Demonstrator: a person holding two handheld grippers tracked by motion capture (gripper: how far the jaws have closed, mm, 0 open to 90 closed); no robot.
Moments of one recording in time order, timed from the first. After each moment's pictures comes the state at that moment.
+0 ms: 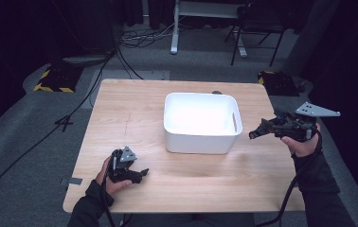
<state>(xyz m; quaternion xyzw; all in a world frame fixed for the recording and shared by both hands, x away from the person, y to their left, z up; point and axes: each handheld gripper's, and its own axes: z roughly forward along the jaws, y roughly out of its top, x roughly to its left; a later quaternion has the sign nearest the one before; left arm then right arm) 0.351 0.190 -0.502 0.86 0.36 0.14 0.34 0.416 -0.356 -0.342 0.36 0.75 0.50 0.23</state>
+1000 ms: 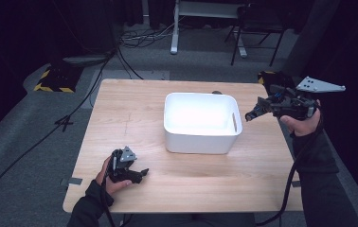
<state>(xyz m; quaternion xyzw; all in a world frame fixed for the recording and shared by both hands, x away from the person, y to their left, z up) 0.351 0.190 -0.502 0.86 0.36 0.14 0.34 0.438 -0.325 -0.277 0.30 0.75 0.53 0.24</state>
